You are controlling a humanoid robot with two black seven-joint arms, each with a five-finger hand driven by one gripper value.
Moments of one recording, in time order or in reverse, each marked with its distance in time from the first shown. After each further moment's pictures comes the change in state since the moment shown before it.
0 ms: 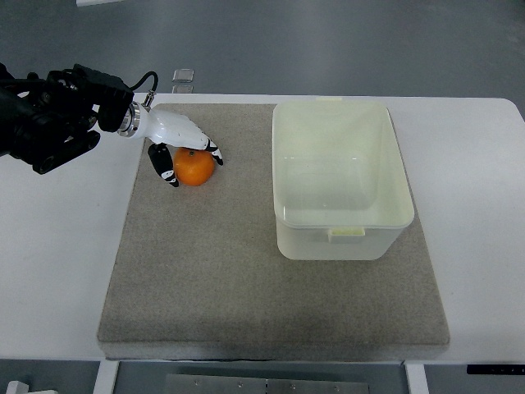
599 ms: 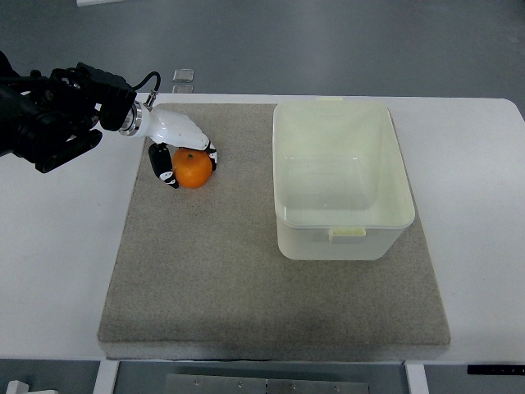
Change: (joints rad) left arm -0.006 -0.025 0.006 0.023 0.021 -0.012 0.000; right arm 0.000 0.000 0.000 0.000 0.000 0.000 0.000
